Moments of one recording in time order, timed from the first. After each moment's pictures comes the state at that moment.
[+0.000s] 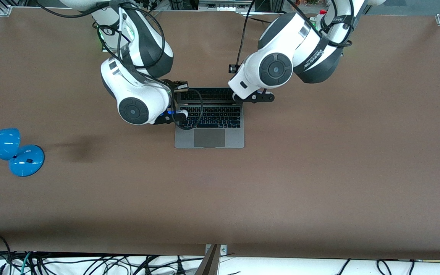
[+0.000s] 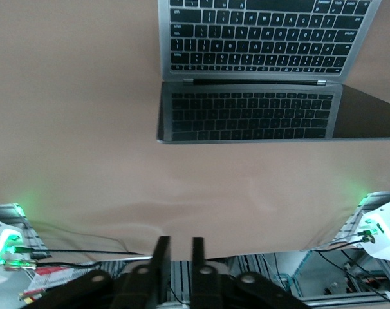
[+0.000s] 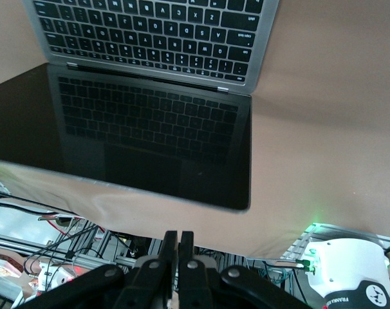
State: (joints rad) left arm -0.58 0.40 -0.06 -1.48 -0.46 1.46 -0.66; right arm 0.47 0.51 0.06 -1.45 0.39 1.38 0.35
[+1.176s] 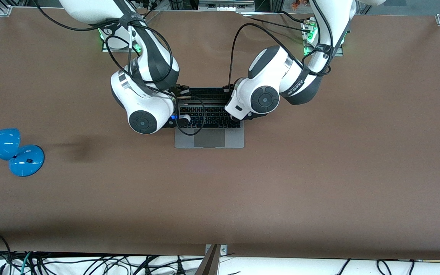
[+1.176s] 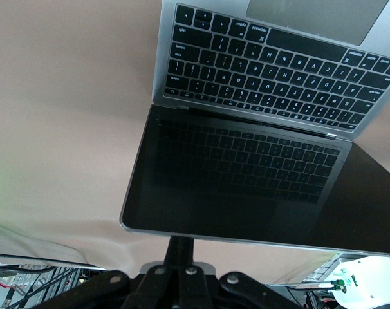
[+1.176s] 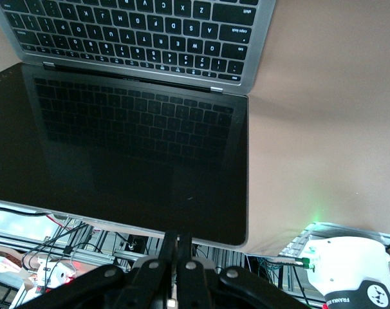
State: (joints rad) left arm -0.59 0.53 -0.06 -1.47 -0.48 1.58 -0.78; right arm 0.47 0.56 0.06 -1.45 0.39 1.38 0.35
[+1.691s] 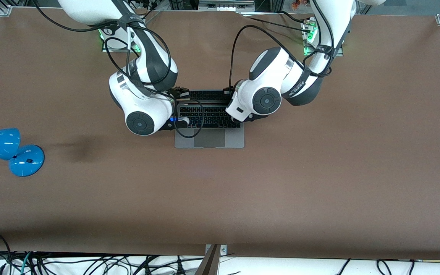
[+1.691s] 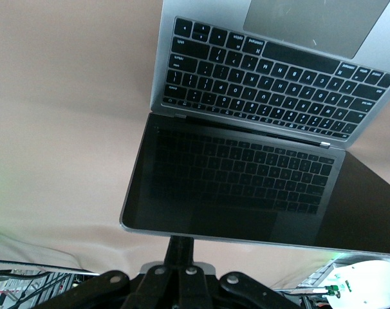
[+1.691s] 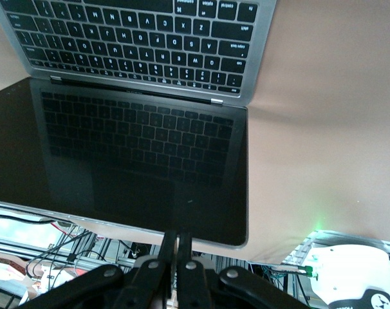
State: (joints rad) left arm -0.58 0.54 -0.06 -1.47 -0.48 1.60 -0.78; right arm 0.47 0.57 0.05 -1.44 0.39 1.40 0.35
